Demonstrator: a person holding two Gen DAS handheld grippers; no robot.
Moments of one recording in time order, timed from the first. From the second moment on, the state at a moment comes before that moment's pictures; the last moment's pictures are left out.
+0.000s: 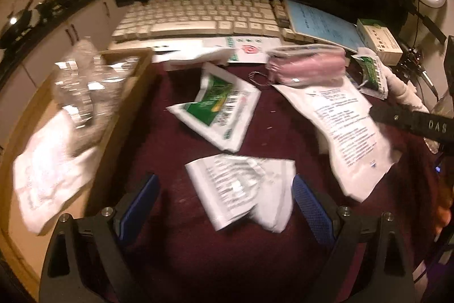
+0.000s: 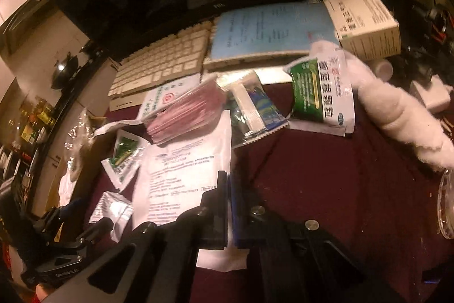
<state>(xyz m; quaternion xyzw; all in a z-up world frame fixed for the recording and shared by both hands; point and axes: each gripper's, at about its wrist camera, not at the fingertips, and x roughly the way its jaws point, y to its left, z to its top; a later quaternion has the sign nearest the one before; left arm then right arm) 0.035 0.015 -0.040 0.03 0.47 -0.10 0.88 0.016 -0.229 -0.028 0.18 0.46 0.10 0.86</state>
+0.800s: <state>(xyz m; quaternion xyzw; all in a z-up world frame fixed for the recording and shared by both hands) 0.008 0.024 -0.039 0.02 0.46 -0.14 0.88 0.000 -0.216 -0.021 0.21 0.50 0.14 0.83</state>
